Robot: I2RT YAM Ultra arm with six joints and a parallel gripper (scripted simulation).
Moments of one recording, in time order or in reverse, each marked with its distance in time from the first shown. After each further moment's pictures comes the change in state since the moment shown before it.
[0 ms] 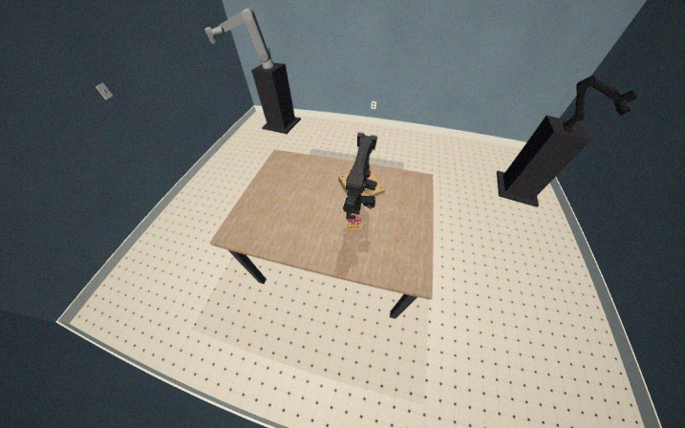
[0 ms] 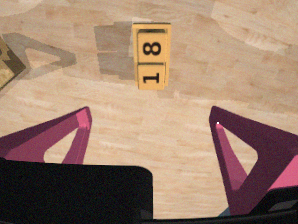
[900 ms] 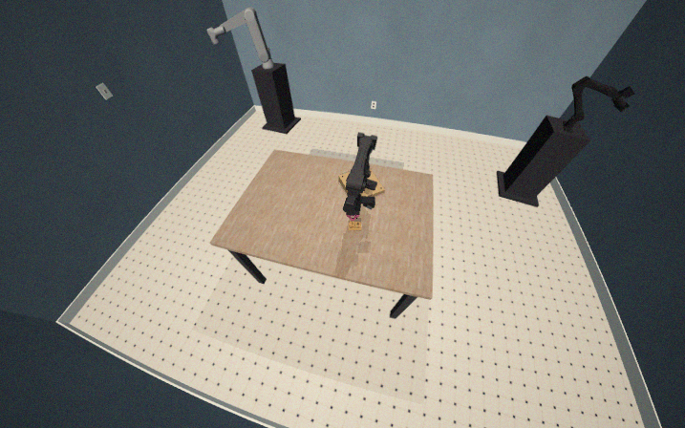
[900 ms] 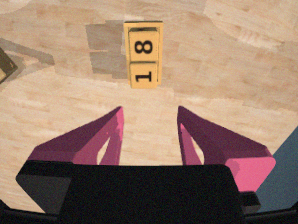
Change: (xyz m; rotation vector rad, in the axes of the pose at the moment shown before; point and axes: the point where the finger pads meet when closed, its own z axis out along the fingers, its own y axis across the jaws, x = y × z) arm 0.001 -0.006 0.000 0.026 0.005 -0.002
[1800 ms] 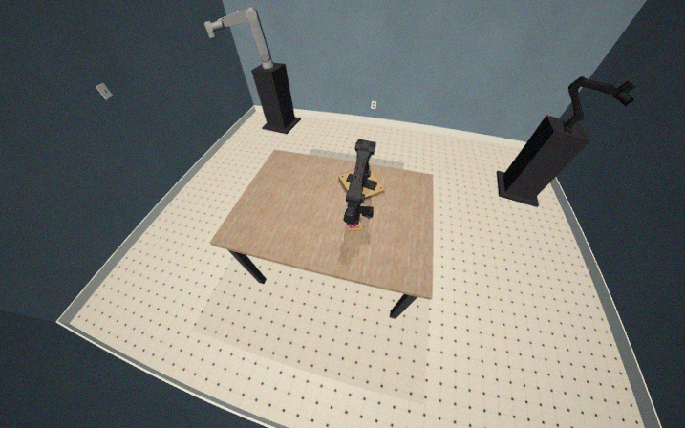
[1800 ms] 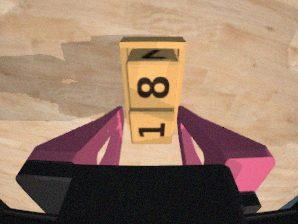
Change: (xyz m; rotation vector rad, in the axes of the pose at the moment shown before) arm -0.001 0.009 0.086 -0.021 -0.006 0.002
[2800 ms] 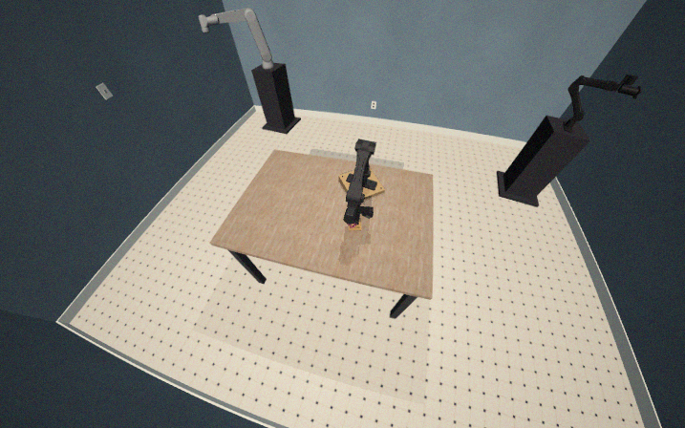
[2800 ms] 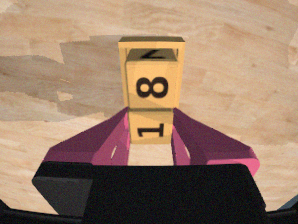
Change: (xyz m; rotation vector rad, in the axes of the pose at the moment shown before) arm 0.000 -0.001 0.000 0.004 0.001 0.000
